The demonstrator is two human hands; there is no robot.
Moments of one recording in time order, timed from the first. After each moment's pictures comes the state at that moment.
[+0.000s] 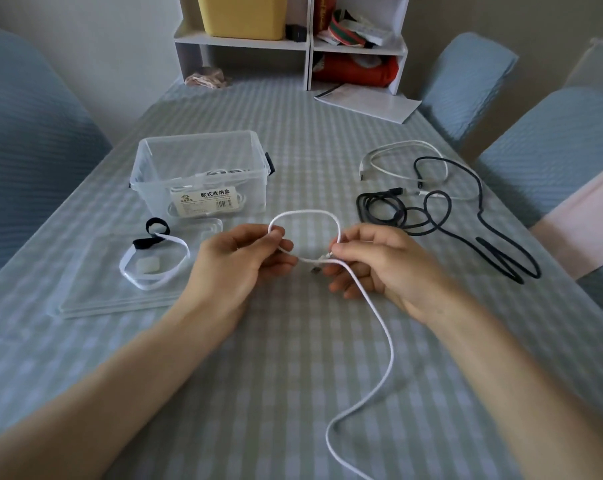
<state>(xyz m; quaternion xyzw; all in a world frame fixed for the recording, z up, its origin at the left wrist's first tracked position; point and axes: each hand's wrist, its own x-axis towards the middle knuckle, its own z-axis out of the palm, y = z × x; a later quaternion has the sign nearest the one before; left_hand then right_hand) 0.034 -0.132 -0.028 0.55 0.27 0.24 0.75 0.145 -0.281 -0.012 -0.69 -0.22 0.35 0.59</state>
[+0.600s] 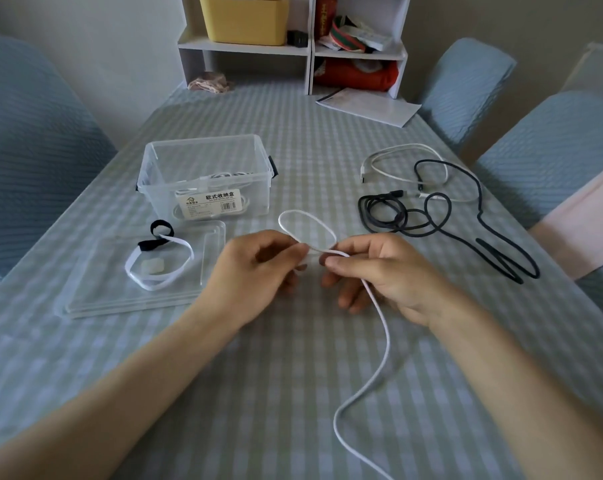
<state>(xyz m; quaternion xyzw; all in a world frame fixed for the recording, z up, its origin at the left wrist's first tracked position) 0.027 -0.134 -0.033 0.74 0.23 0.22 0.59 0.139 -0.281 -0.014 -0.69 -0.27 0.37 0.56</state>
